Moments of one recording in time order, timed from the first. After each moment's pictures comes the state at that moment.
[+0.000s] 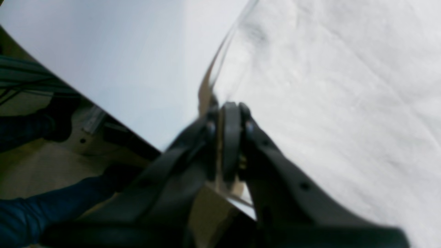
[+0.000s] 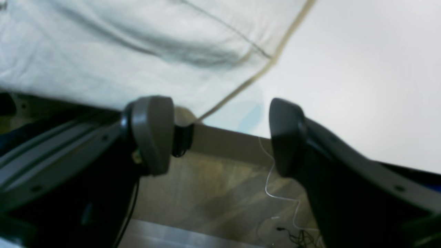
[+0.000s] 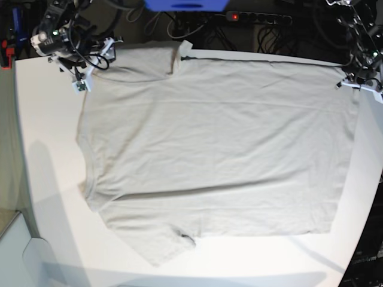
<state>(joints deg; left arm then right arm) 15.8 -12.2 -40.5 84.4 -20.9 -6.8 44.2 -23.4 -7.7 28.2 112.5 7.1 39.1 -70.4</state>
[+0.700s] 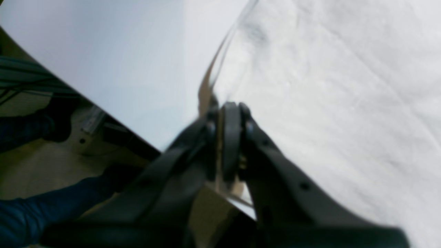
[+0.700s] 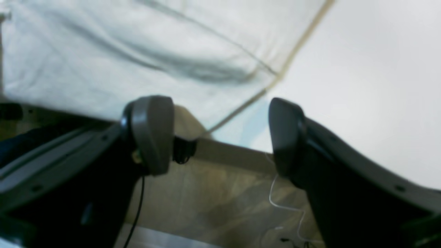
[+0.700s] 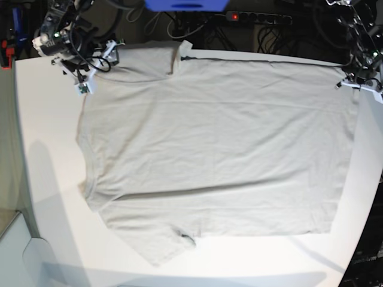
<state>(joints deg) 15.8 -12.2 -40.5 84.4 -20.9 -6.8 44.2 -23.1 -7.6 27.0 109.7 7.5 39.0 -68.3</state>
